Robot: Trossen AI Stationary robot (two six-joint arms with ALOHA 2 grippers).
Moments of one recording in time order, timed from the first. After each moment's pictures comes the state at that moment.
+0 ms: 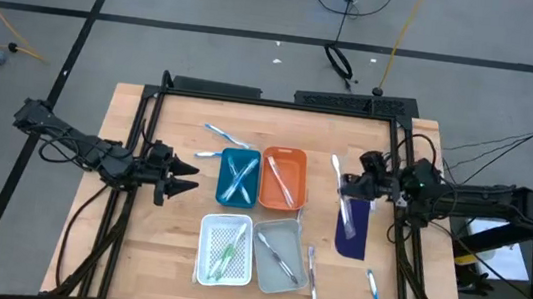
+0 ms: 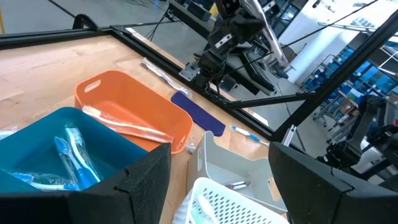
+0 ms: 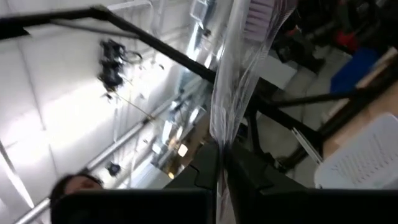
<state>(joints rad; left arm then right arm) -0.40 0.54 0.43 -0.05 -0.45 -0.66 -0.19 0.77 0.28 1.03 -0.58 1.32</state>
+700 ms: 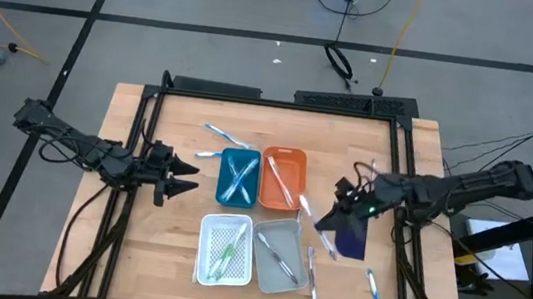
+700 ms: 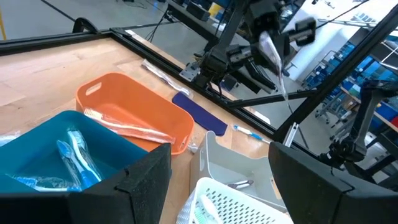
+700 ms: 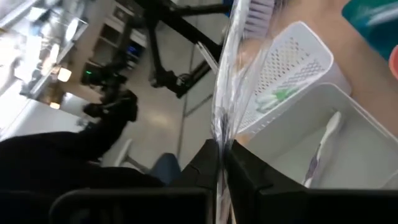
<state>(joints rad) -0.40 0.54 0.43 -0.05 -0.45 -0.63 0.22 0.92 0.73 0.03 -0.28 0.91</state>
